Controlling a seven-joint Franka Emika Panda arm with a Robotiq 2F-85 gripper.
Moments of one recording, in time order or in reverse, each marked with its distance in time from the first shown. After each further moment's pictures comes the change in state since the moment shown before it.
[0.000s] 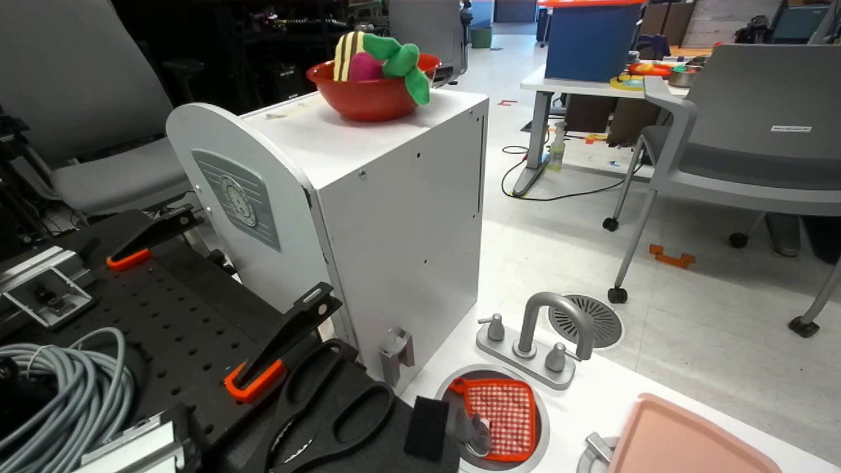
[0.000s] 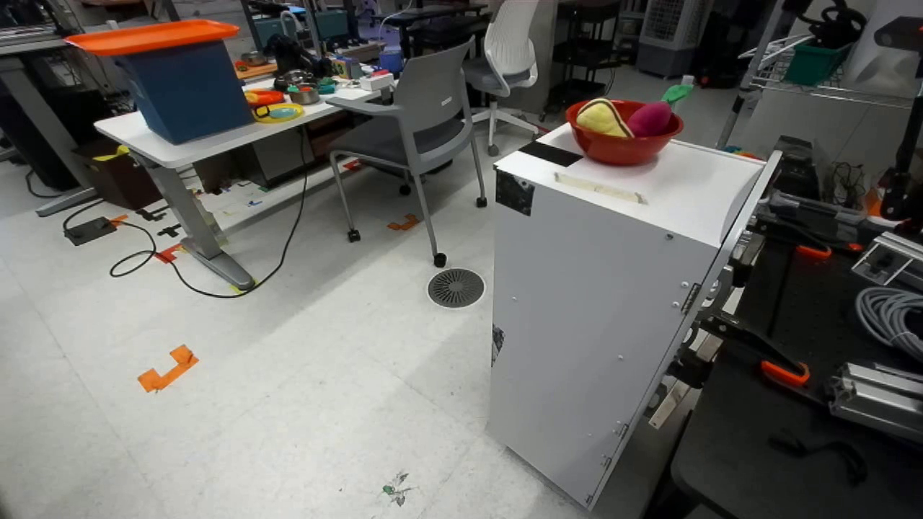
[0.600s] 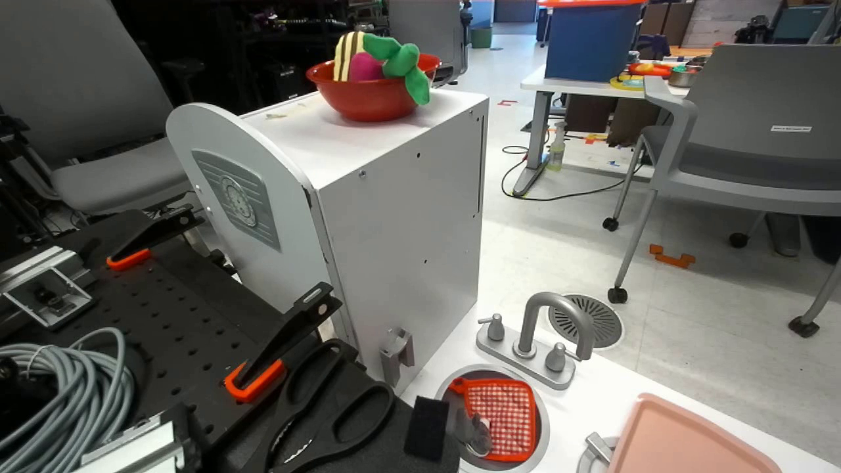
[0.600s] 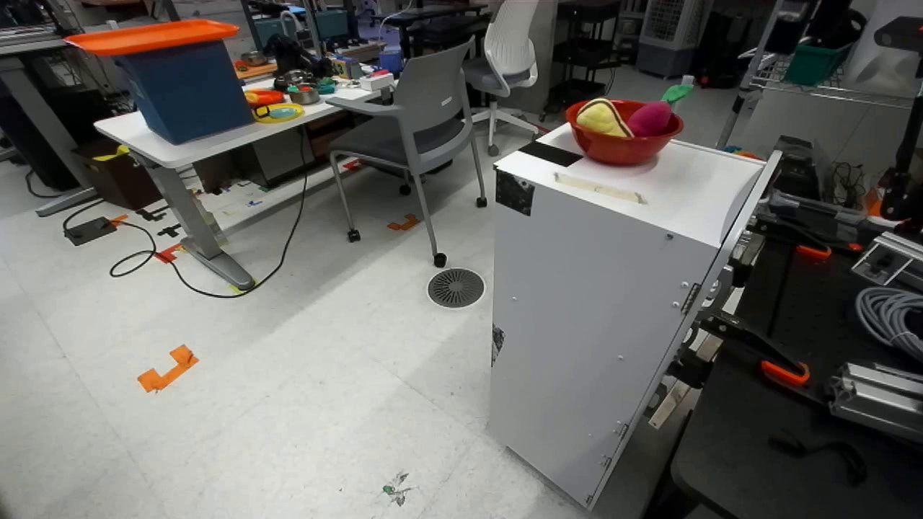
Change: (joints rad) arm 0.022 -0.003 -0.008 -0.006 0.116 -0.111 -0.134
